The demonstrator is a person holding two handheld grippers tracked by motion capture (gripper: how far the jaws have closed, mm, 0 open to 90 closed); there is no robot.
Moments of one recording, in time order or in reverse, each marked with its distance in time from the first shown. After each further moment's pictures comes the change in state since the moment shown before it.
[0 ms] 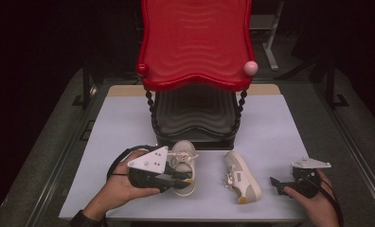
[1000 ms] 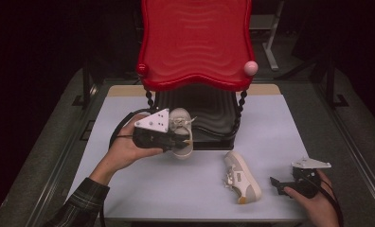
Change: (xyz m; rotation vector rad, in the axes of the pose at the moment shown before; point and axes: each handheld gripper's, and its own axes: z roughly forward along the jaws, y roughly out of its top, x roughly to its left) left arm 0.074 0.018 -0.012 0.043 0.120 0.036; right arm 0.000 0.000 0.000 -0.002 0.001 0.000
